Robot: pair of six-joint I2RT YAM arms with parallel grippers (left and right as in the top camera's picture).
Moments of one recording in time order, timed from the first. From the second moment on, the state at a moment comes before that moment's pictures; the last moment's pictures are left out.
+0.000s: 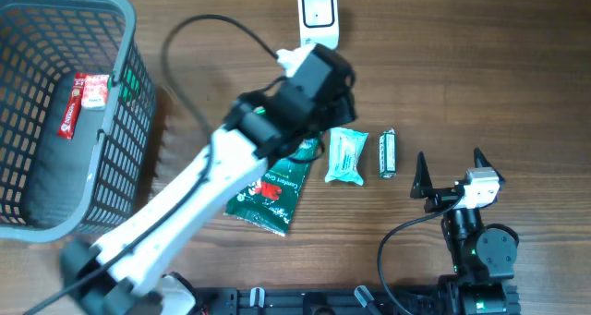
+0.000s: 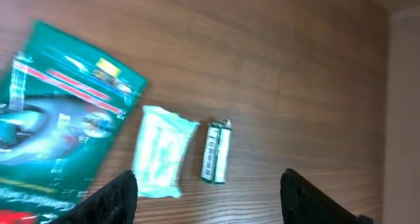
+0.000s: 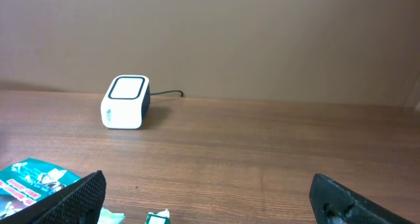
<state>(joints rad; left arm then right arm) -0.74 1.59 1.52 -0.82 -0.06 -0.94 0.05 0.02 0.01 0.00 -0.01 -0.02</state>
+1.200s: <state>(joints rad) 0.42 1.89 1.52 -0.76 0.17 -0.14 0.05 0.02 0.01 0.00 -0.01 -0.02</state>
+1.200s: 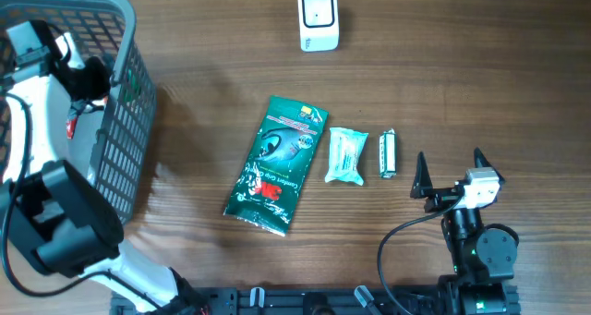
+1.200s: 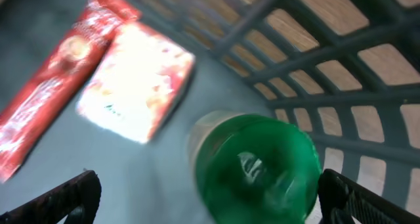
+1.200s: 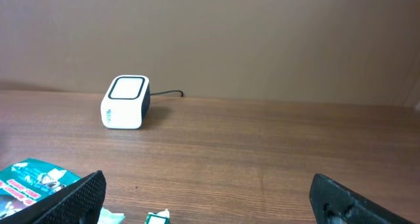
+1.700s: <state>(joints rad) 0.37 2.01 1.52 -0.76 0.19 -0.08 0.05 0.02 0.01 0.00 -0.01 -0.02</state>
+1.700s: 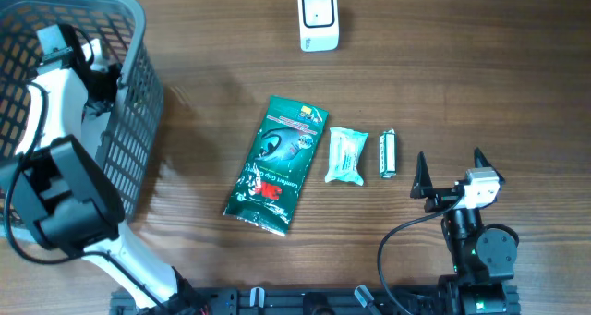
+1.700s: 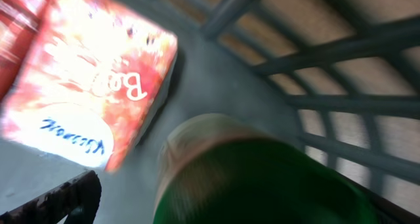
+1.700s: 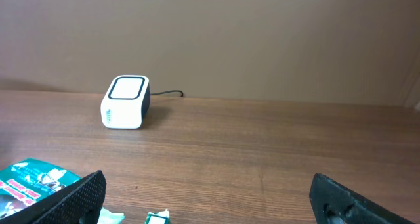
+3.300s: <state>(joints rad) -0.29 1.34 1.62 -0.92 0.20 -0.37 0.05 0.02 0.01 0.00 -0.01 -0.02</state>
